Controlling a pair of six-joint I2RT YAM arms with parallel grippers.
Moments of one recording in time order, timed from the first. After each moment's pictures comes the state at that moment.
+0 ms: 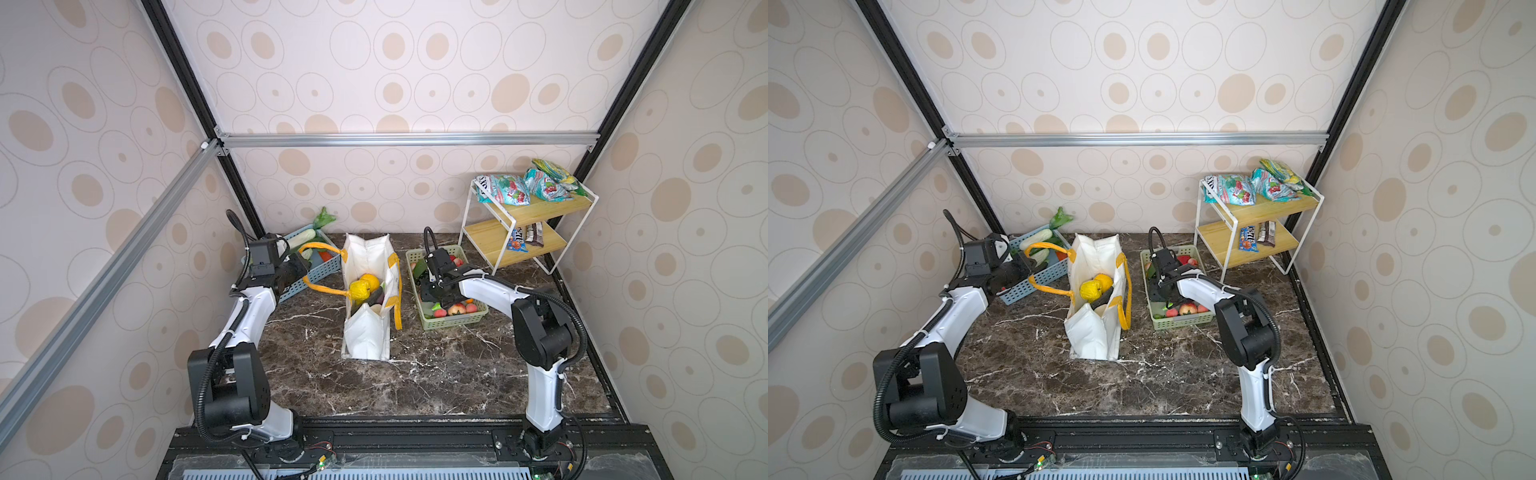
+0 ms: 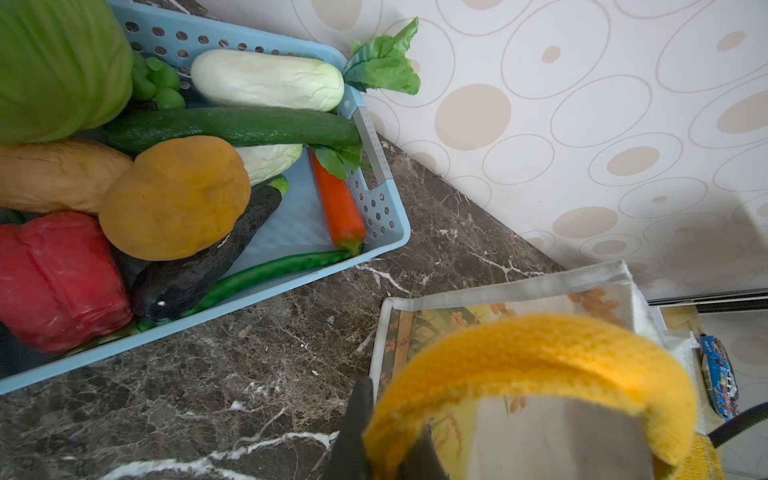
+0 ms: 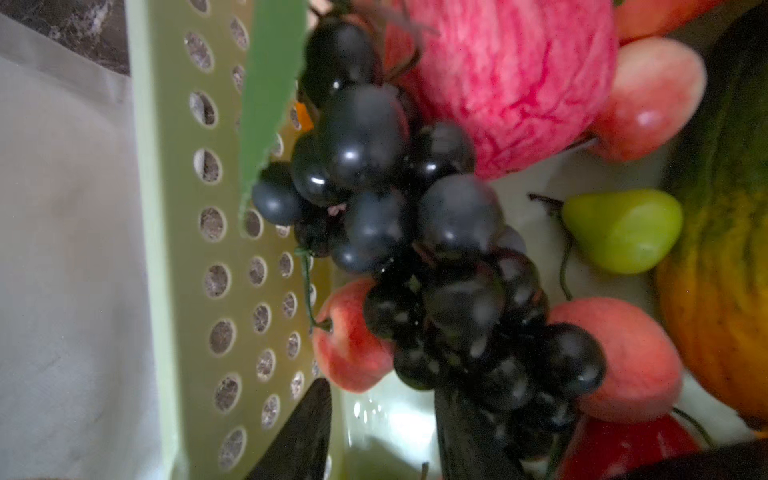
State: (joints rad) left arm 0.14 1.50 1.13 -0.24 0.33 -0.51; right arm 0.51 2.03 1.49 -0.54 0.00 0.48
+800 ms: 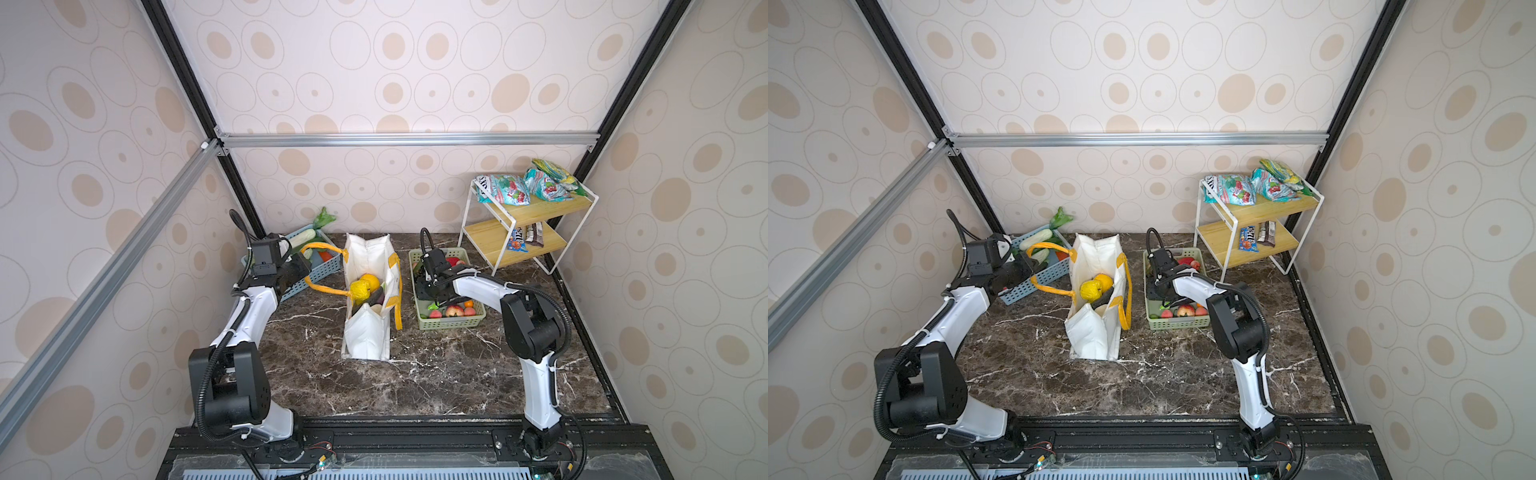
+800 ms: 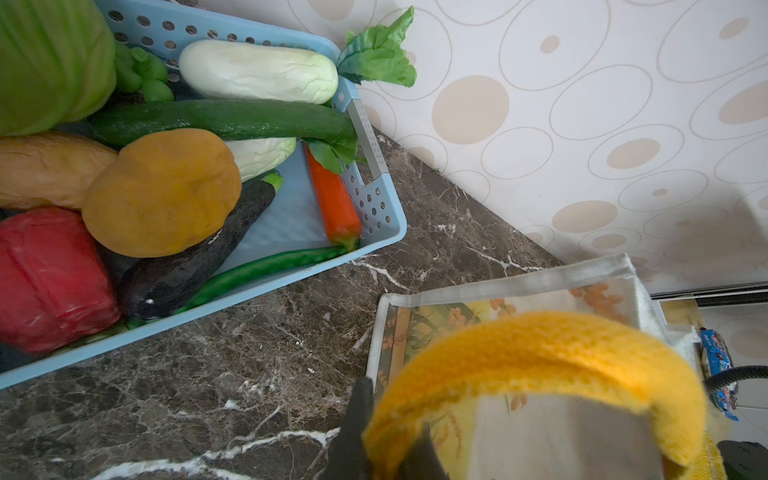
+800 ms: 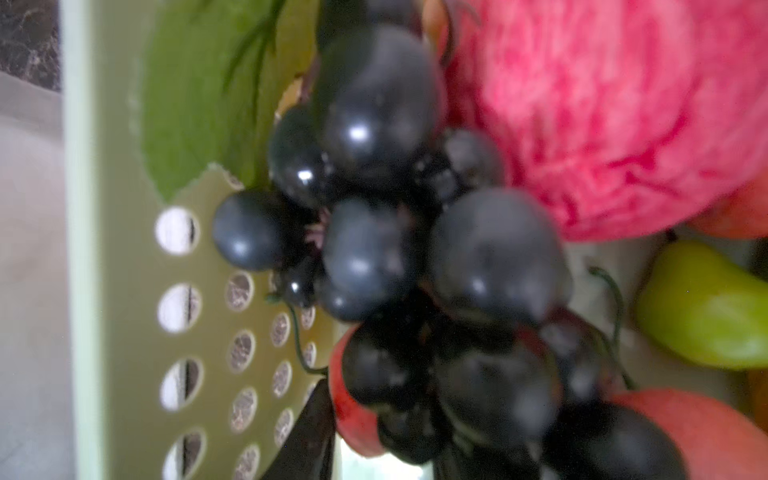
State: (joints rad) left arm 0.13 1.50 1.13 -0.24 0.33 -0.51; right arm 0.51 2.10 1.54 -0.51 -0.01 0.51
